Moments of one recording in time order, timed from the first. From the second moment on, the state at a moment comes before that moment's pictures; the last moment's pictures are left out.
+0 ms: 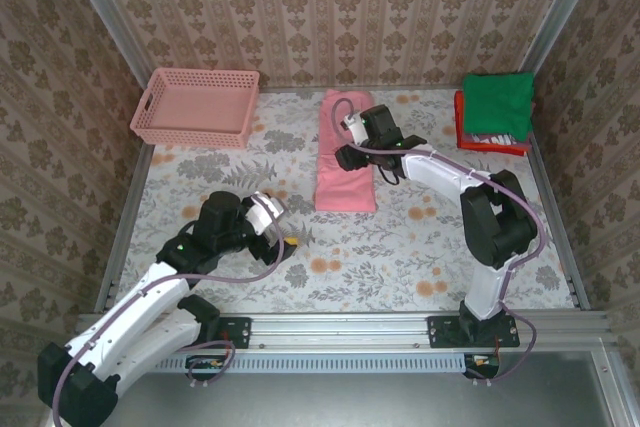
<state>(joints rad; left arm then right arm) -0.61 0.76 0.55 -0.42 0.31 0.27 0.46 1.84 1.33 -0.26 -0.10 0.03</state>
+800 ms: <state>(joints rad) -0.61 0.76 0.50 -0.29 0.26 0.13 0.46 2.07 1.37 -0.29 -0.20 0.40</state>
